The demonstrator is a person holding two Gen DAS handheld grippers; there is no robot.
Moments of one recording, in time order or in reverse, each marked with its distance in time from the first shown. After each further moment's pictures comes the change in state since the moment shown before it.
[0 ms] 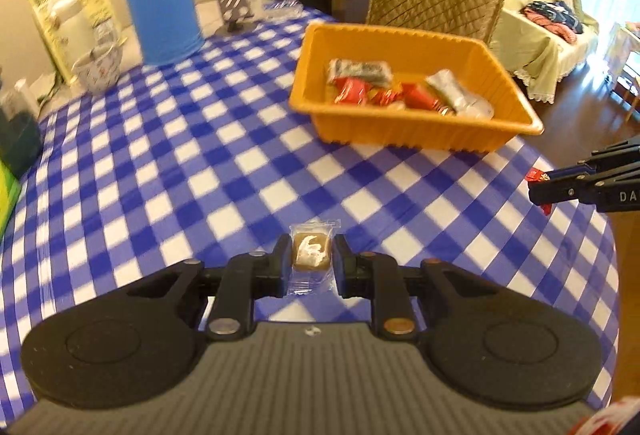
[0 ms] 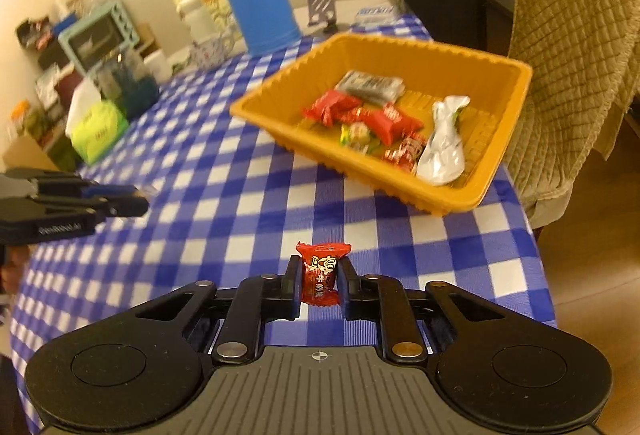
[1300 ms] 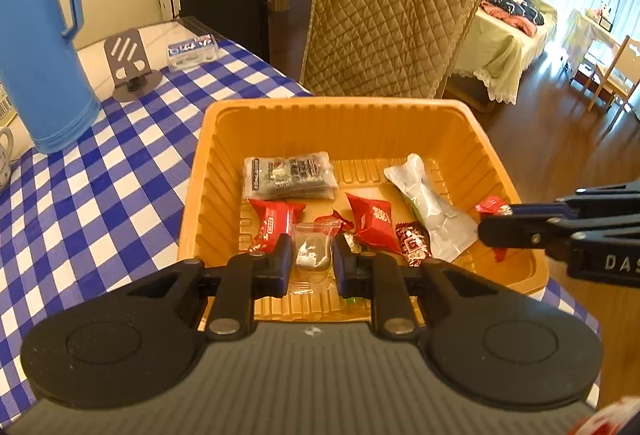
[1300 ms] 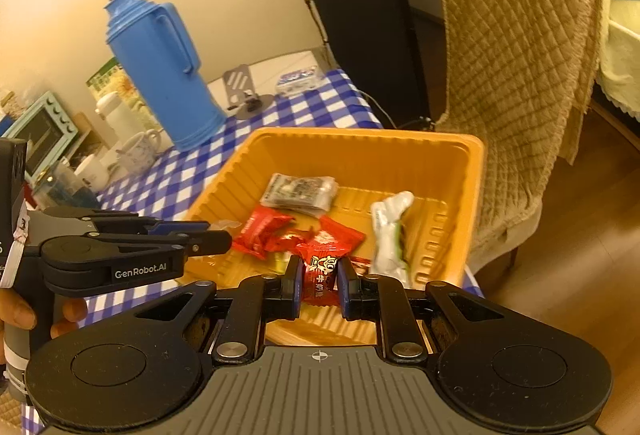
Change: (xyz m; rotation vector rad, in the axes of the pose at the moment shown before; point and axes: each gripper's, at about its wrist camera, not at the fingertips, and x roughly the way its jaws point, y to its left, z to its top) left arm 0.118 -0.040 0.140 0.071 0.034 -0.149; right arm 0.028 -0.050 0.092 0.213 -0.115 -0.112
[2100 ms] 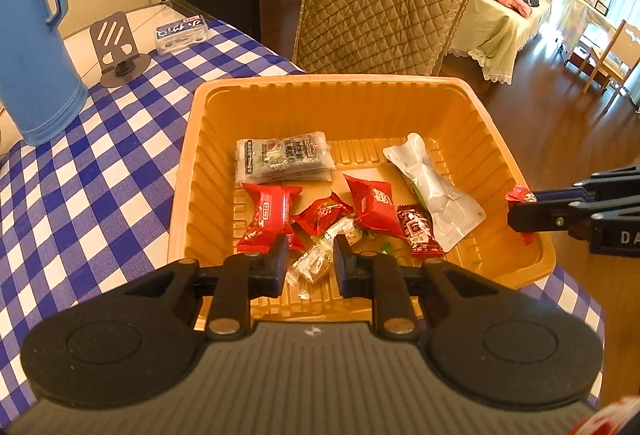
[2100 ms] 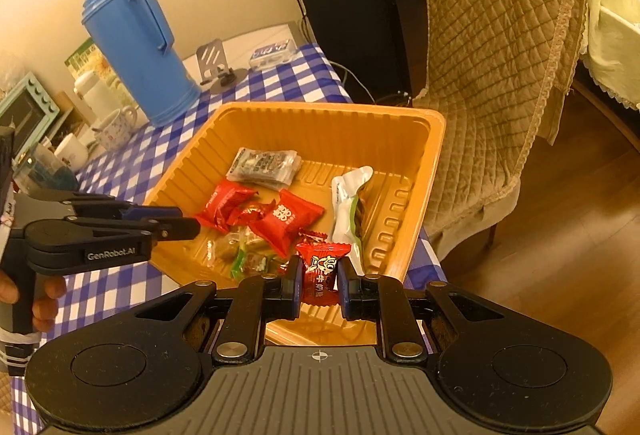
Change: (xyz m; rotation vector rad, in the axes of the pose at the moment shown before) left arm 0.010 0.002 0.001 0.017 0.055 -0.020; right arm -0.002 -0.020 0.002 -0.008 0.094 -0.049
